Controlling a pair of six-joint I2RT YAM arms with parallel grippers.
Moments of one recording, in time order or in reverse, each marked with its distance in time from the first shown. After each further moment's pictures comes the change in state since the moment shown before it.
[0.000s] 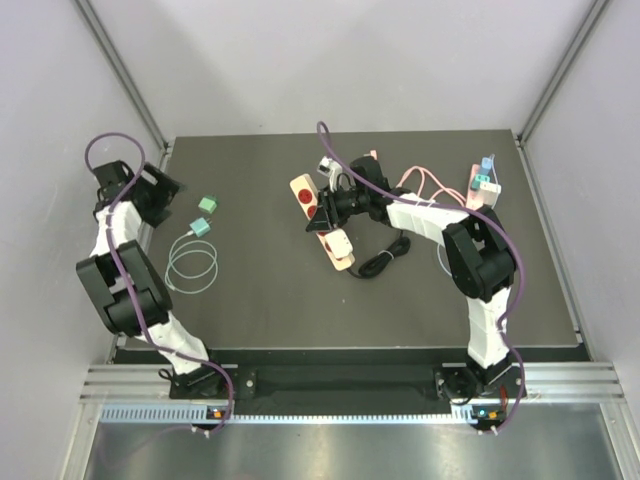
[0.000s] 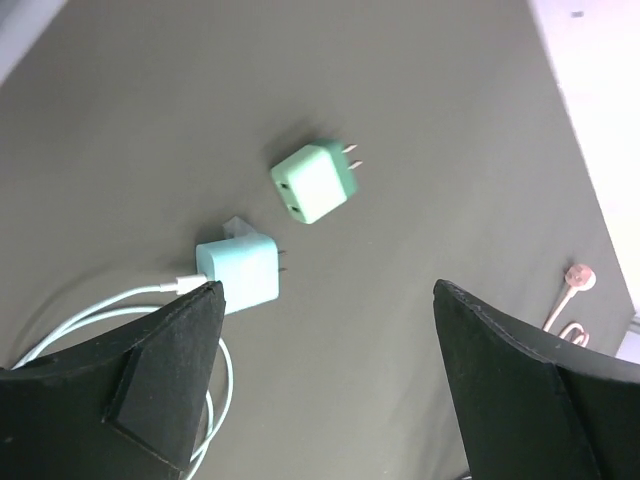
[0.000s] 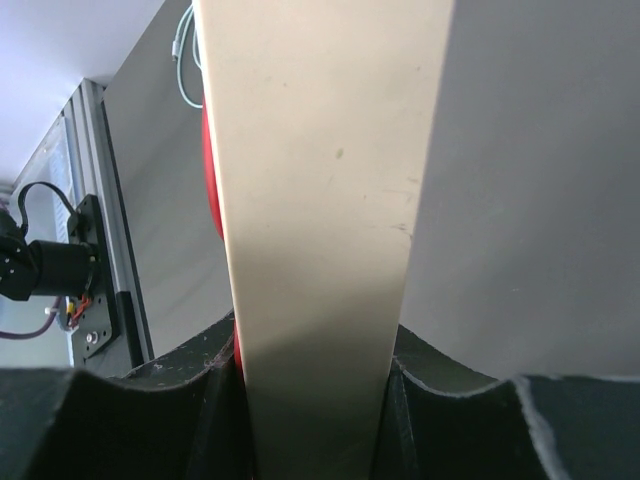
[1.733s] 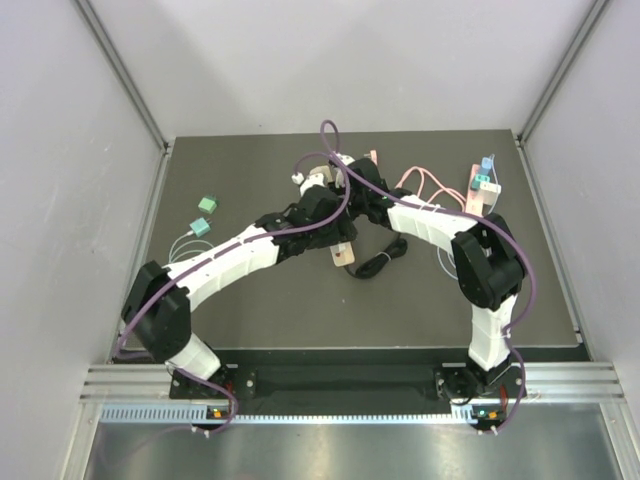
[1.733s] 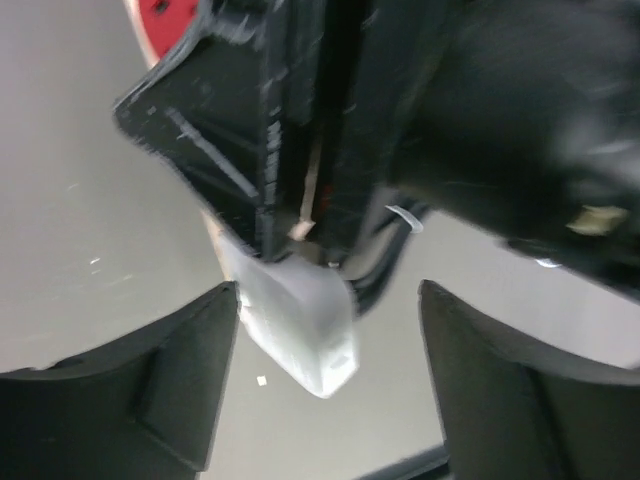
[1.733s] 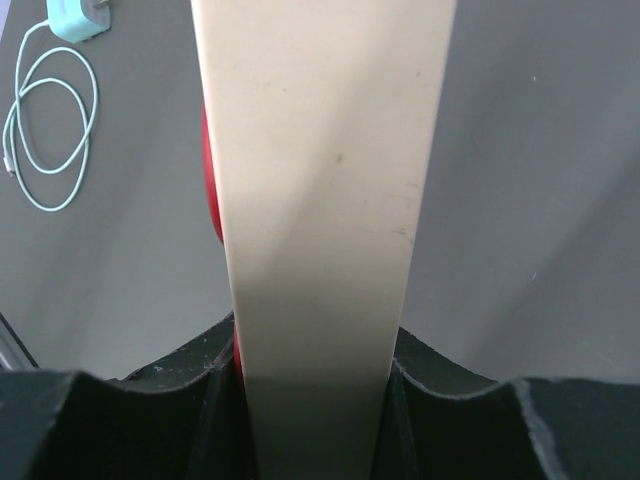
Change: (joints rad) left arm -1.239 -0.180 -0.084 -0.037 -0.561 -0.220; right arm 0.050 -0.081 -0.018 -0.112 0.492 0.135
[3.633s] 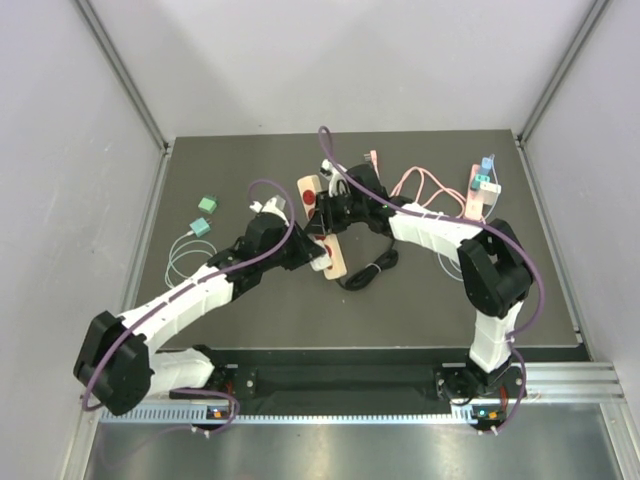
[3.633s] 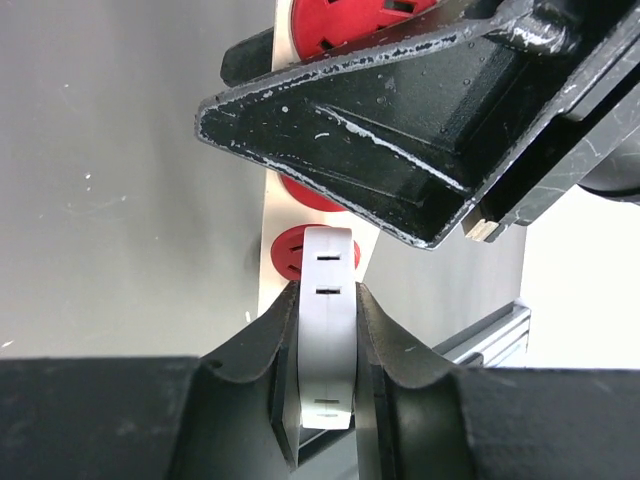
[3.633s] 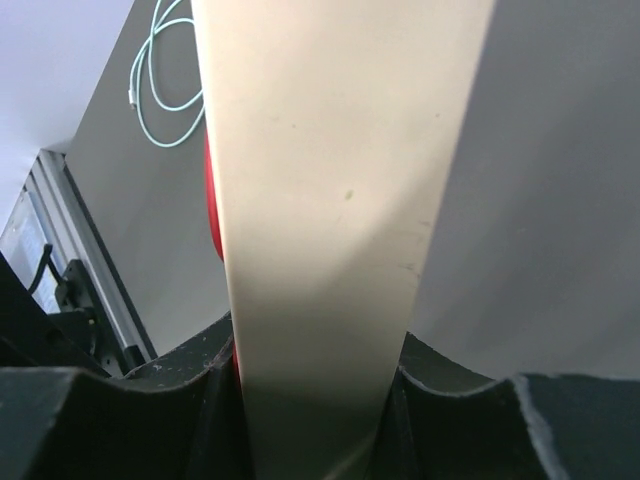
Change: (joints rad) left arm 0.149 -0.345 -0.450 0.255 0.251 -0.143; right arm 0.021 -0.062 -0.084 0.075 -0.180 0.005
